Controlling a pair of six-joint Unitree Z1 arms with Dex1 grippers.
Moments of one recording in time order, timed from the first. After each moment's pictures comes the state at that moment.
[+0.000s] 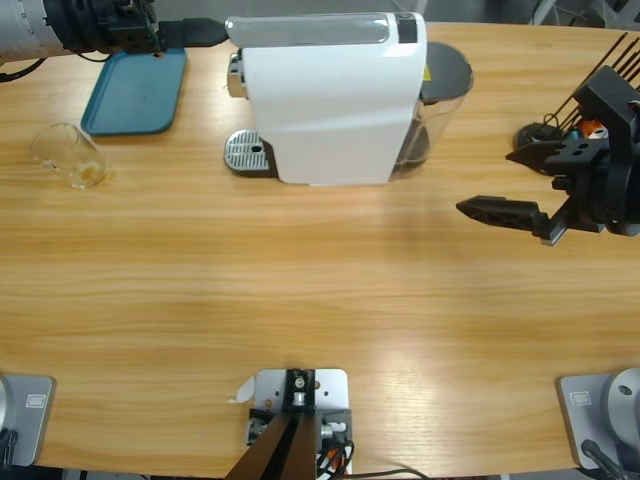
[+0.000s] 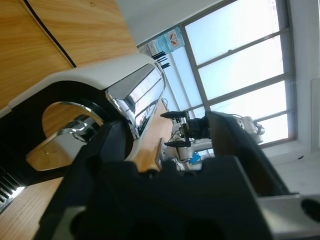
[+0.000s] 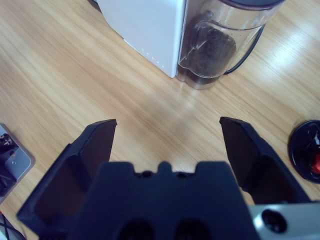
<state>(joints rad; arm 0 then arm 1) -0.28 1.90 -0.85 -0.89 -1.13 -1.01 0.71 1.19 -0.69 0.29 0.02 -0.01</state>
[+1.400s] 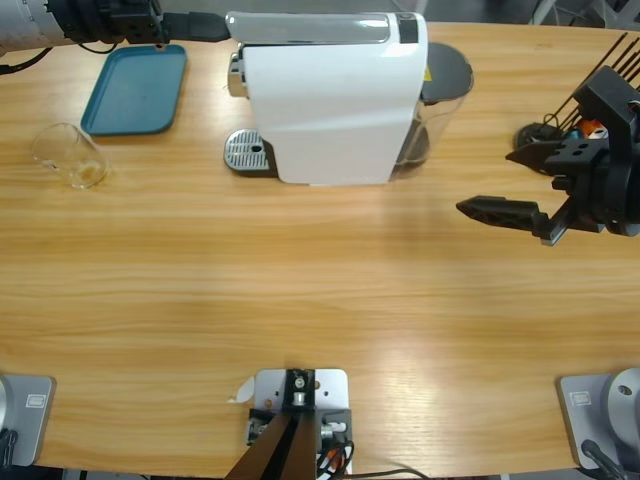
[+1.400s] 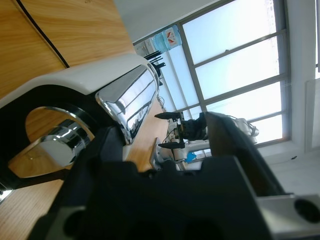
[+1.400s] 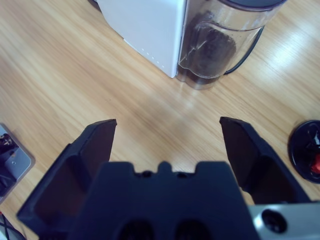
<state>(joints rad) -0.30 1.89 -0.89 -0.89 -1.13 -1.07 0.71 1.19 -0.69 0.29 0.02 -0.01</state>
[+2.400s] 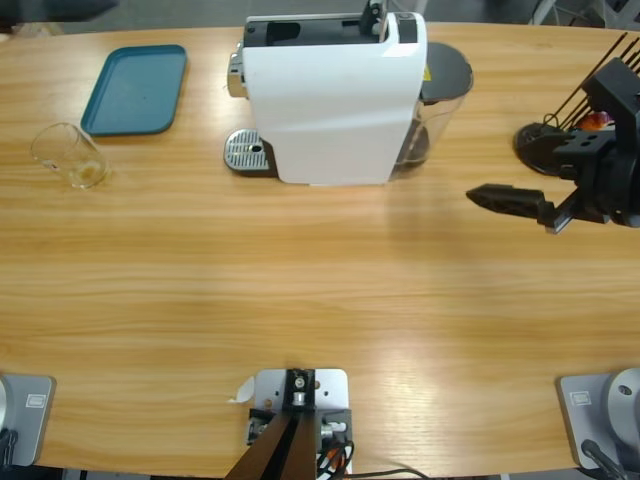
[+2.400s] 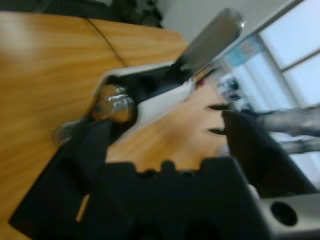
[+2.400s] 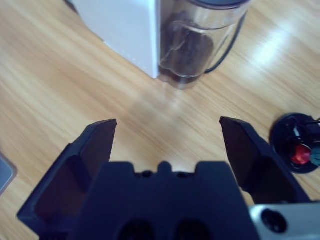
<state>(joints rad) -0.35 1.32 -0.98 0.11 -0.61 -0.43 0.71 1.18 -0.69 0.29 -0.06 0.01</state>
